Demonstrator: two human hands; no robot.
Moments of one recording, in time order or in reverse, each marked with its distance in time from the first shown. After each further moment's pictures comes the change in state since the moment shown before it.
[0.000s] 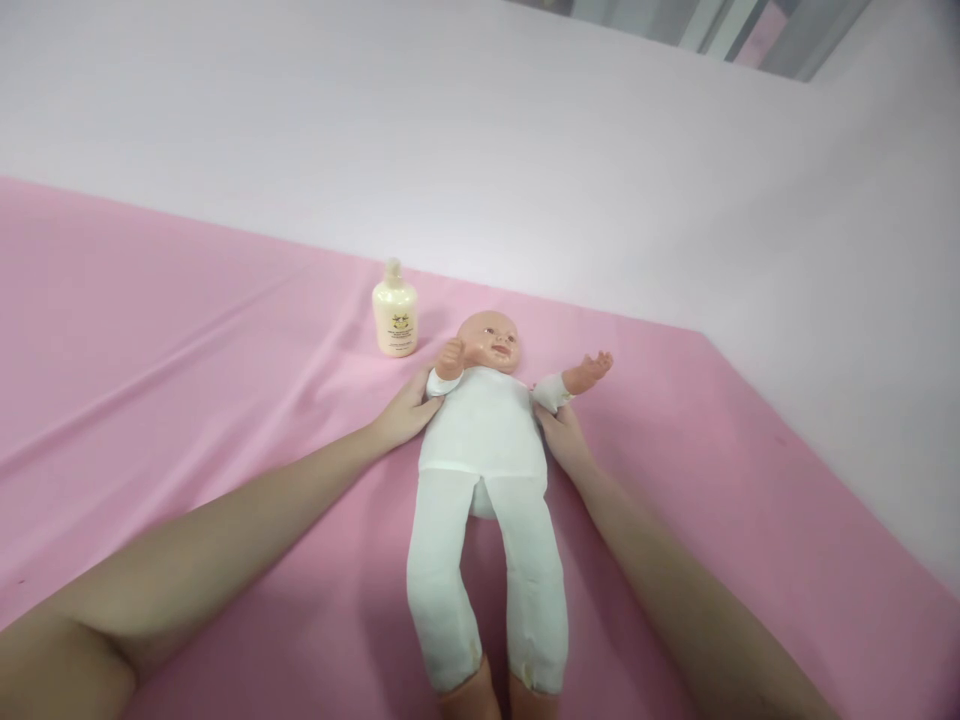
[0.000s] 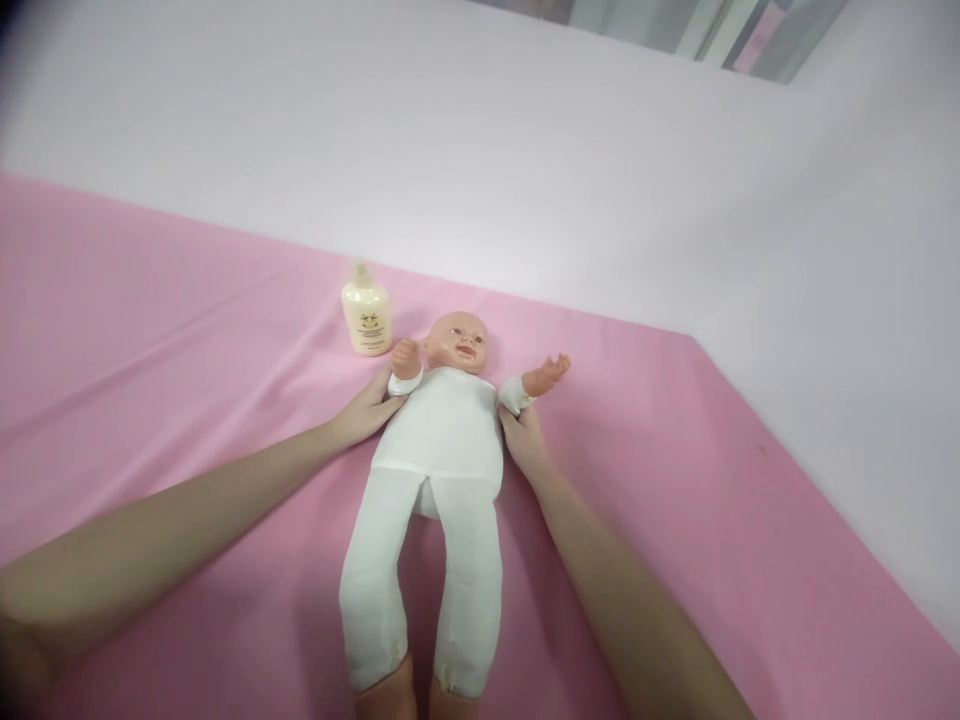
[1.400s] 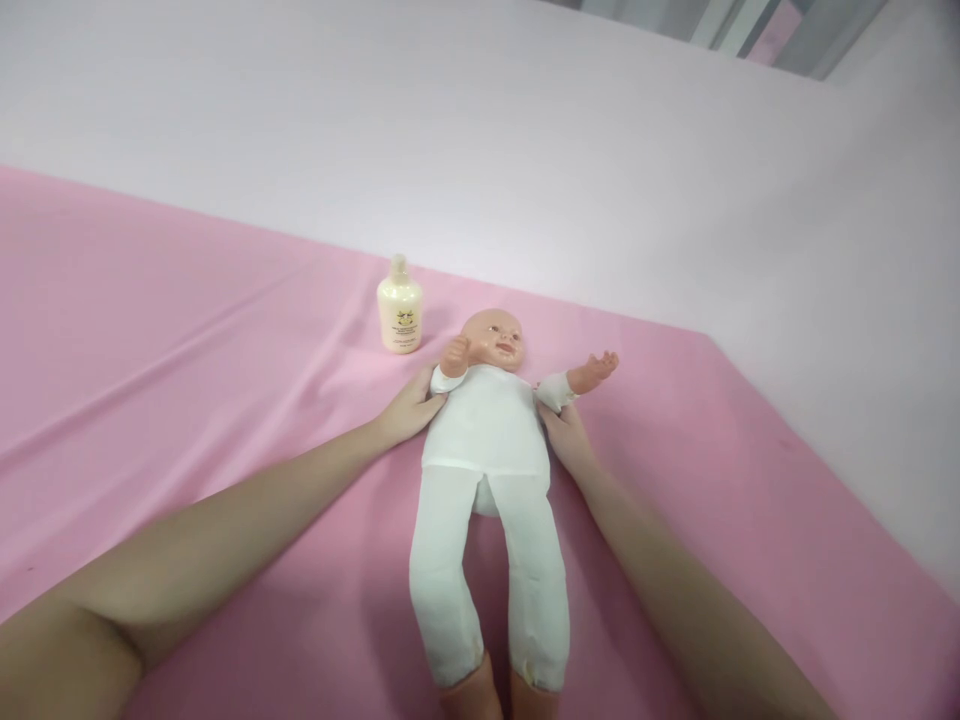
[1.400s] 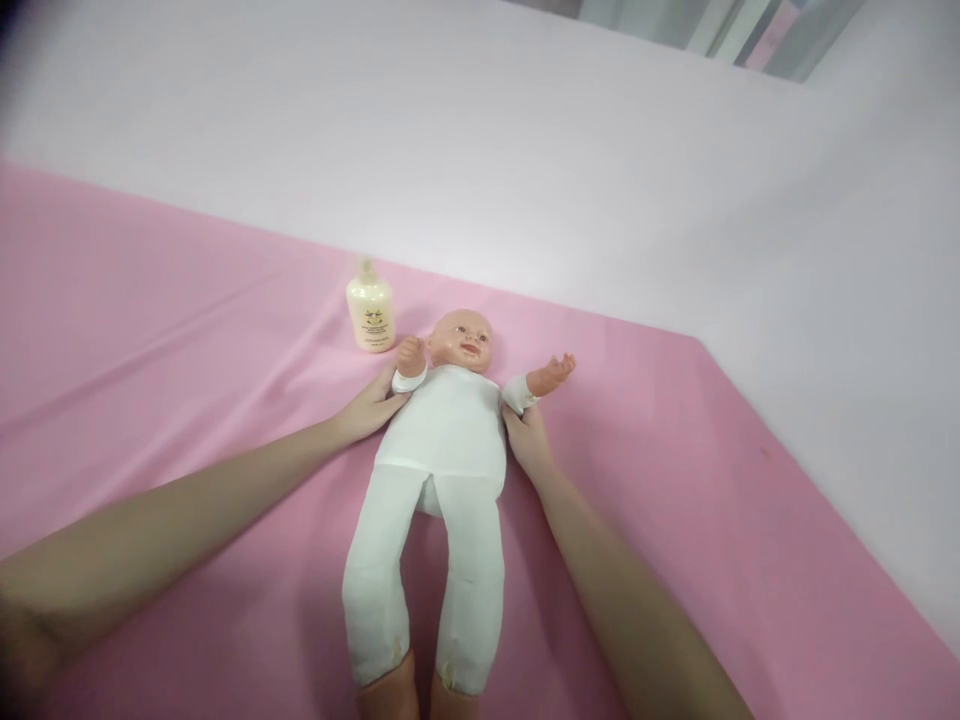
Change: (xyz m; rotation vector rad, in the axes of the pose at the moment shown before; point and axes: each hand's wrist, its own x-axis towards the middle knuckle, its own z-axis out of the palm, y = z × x) left_hand 0.001 0.000 0.000 0.015 -0.018 0.041; right_hand -0.005 -0.011 -0.001 -0.037 -0.002 0.020
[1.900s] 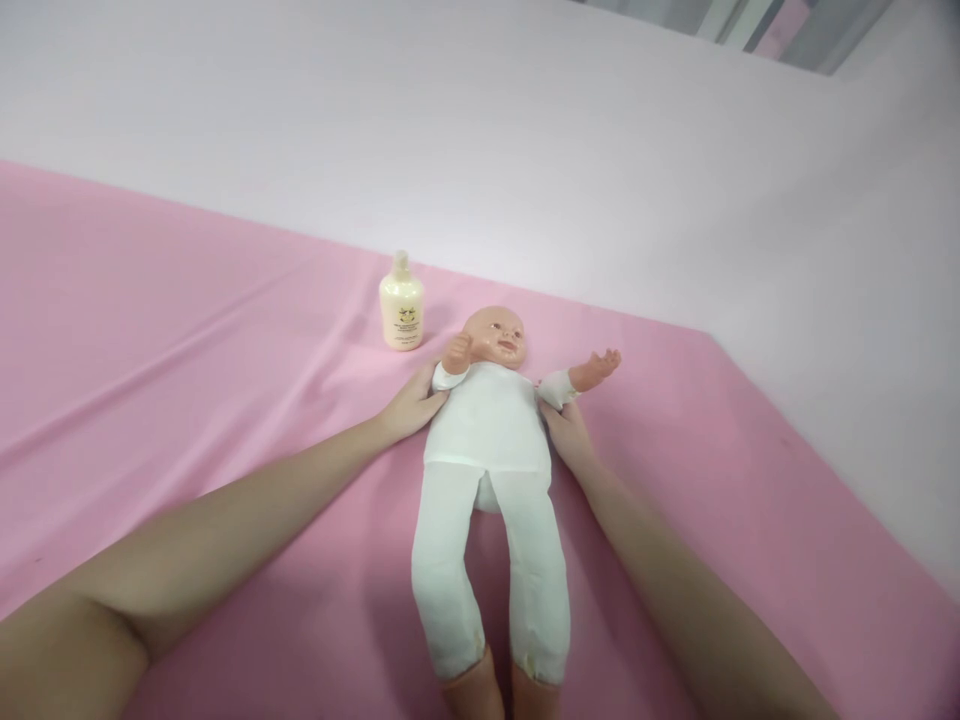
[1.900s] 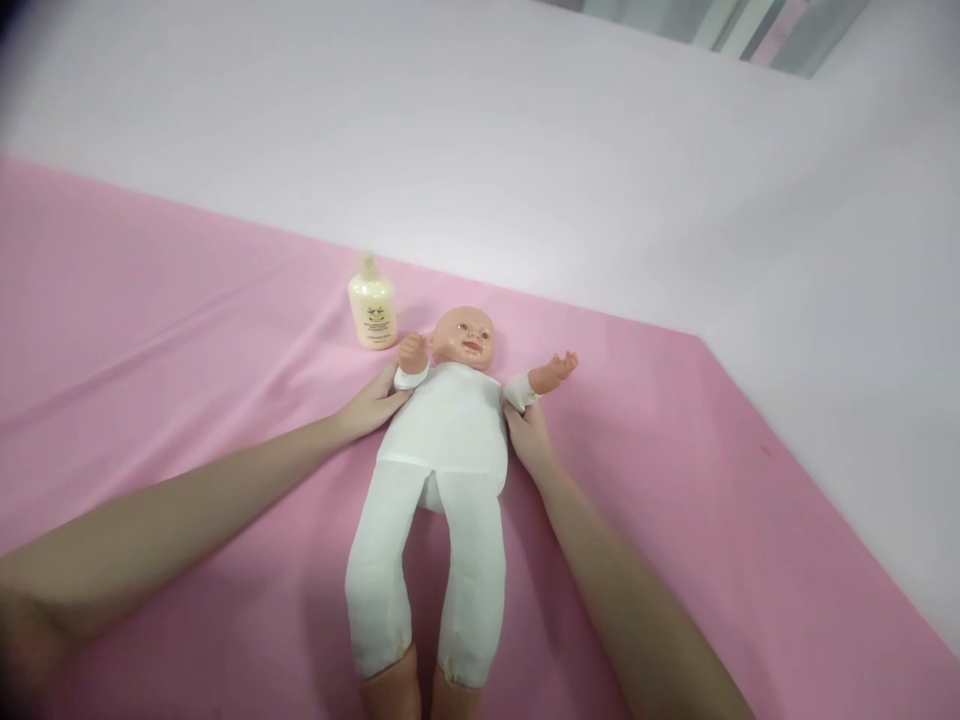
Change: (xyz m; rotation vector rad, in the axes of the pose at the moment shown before) left_hand 0.002 0.007 0.000 0.019 -0.006 -0.009; right_hand 0.005 0.008 0.000 0.008 0.039 -0.033
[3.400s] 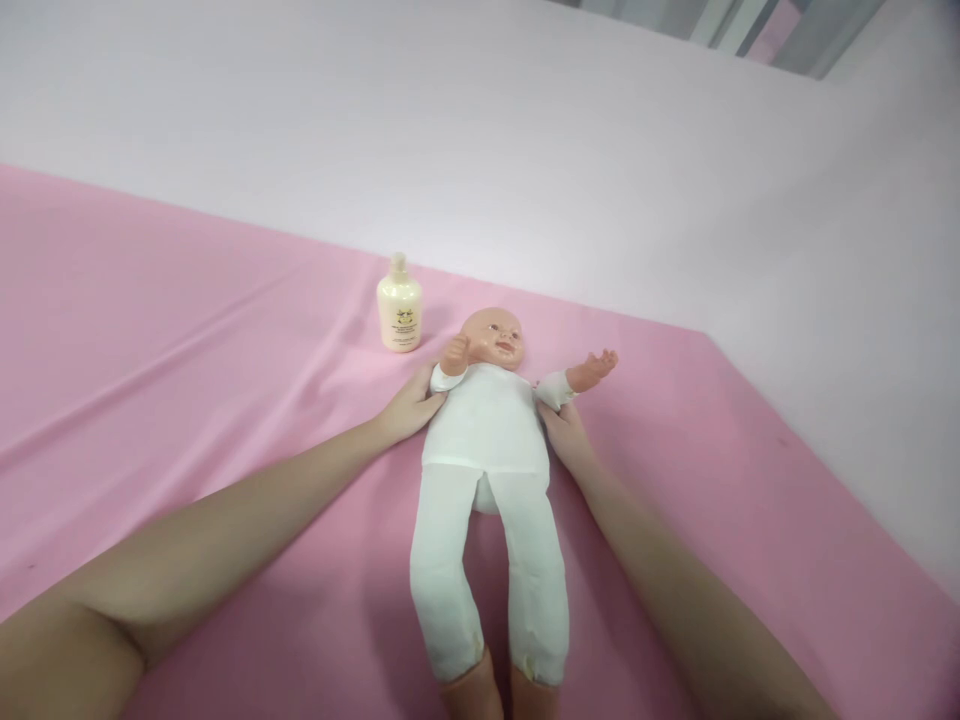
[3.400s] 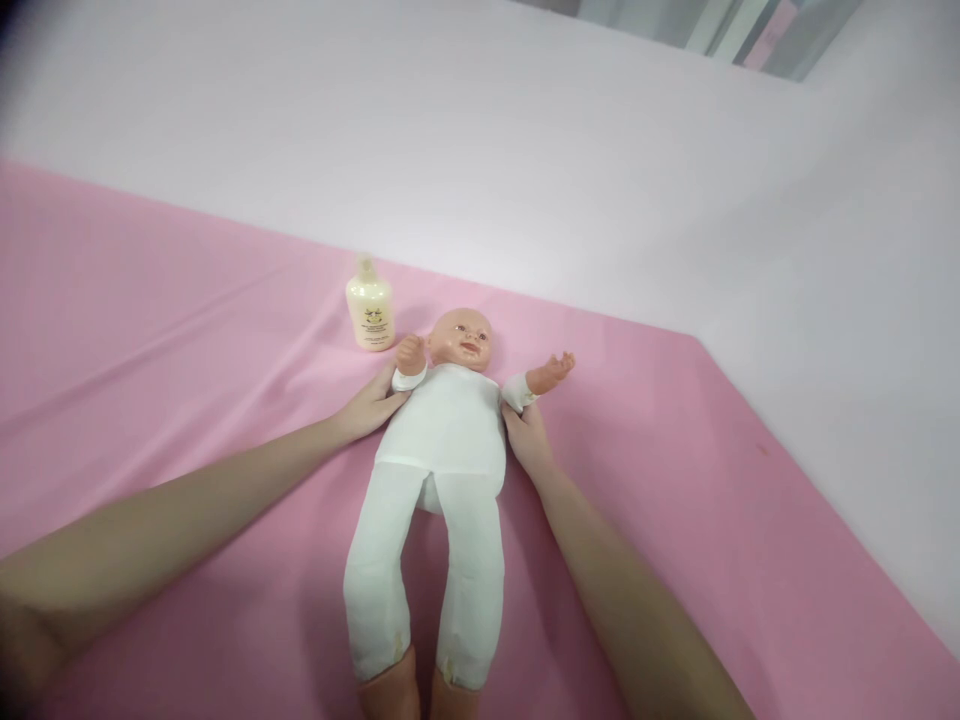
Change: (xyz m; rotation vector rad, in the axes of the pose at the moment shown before) left_hand -0.001 -0.002 0.001 -0.027 0.006 -0.007; right_hand -0.003 -0.006 0.000 0.000 -0.012 0.007
